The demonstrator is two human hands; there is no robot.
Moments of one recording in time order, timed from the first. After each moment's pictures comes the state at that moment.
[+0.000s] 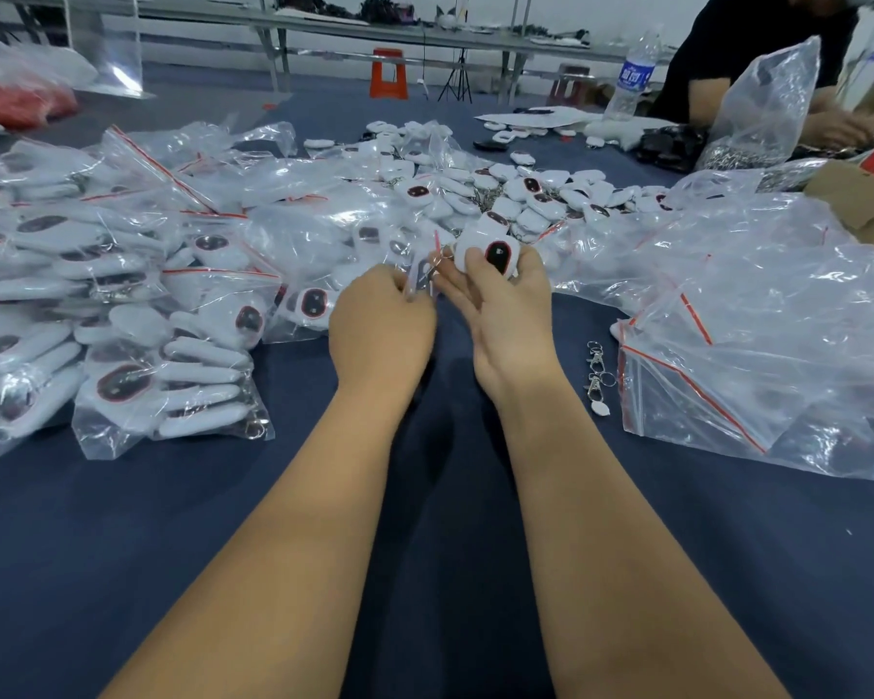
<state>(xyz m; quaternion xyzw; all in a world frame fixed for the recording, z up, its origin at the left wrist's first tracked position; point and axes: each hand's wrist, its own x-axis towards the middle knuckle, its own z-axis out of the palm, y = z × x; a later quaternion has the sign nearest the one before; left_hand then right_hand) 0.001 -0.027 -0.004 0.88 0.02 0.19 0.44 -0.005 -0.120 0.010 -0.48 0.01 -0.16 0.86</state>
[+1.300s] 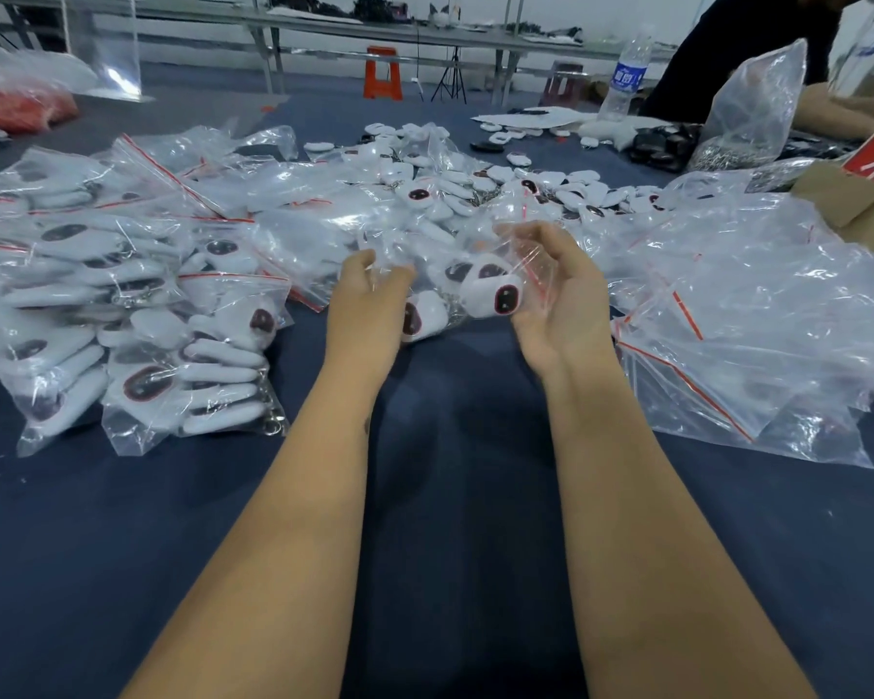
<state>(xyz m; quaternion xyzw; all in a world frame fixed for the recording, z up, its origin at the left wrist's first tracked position) 0.009 -0.006 -0.001 0.73 0.04 0.07 0.68 -0.006 -0.160 0.025 -0.45 0.04 -0.12 0.89</state>
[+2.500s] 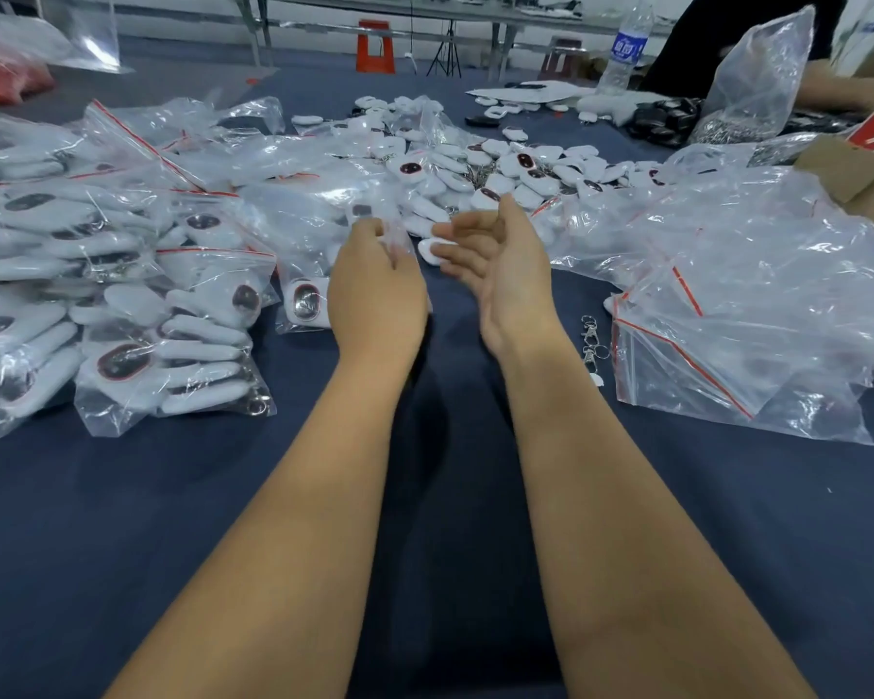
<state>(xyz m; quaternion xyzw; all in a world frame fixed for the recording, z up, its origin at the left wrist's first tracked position) 0.005 -0.029 -0.002 0.83 0.03 0.23 0.52 0.010 -0.133 0.015 -0.58 0.07 -0.10 0.81</state>
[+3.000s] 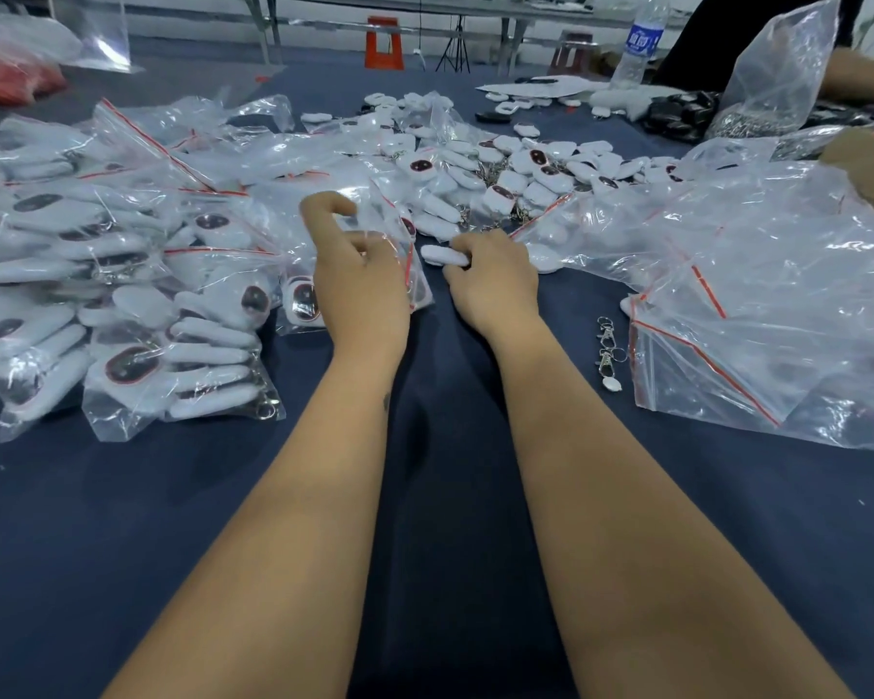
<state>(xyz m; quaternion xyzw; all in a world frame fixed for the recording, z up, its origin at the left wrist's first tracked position) 0.010 -0.019 -0.004 0.71 0.04 0.25 0.66 0.036 -0.133 -0.007 -0.96 0.05 -0.15 0.23</state>
